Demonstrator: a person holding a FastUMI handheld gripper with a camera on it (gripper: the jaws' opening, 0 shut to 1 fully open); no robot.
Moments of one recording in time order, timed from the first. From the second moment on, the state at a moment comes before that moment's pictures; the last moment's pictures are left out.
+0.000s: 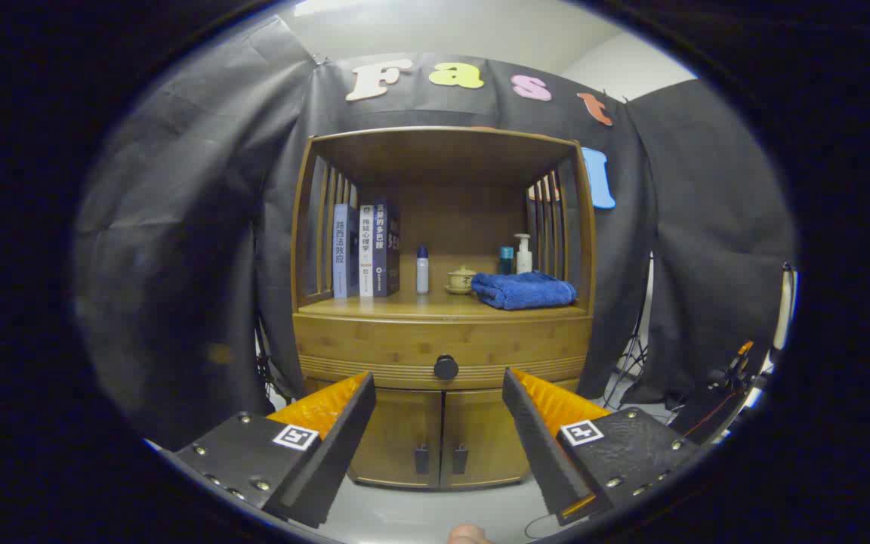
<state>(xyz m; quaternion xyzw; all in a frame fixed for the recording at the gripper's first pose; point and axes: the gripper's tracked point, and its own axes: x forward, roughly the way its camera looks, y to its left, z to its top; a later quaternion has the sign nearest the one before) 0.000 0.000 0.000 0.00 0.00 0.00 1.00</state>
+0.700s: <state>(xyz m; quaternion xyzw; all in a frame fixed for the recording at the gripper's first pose) 0.004 -0.032 0.006 0.02 0.01 0.00 1.00</state>
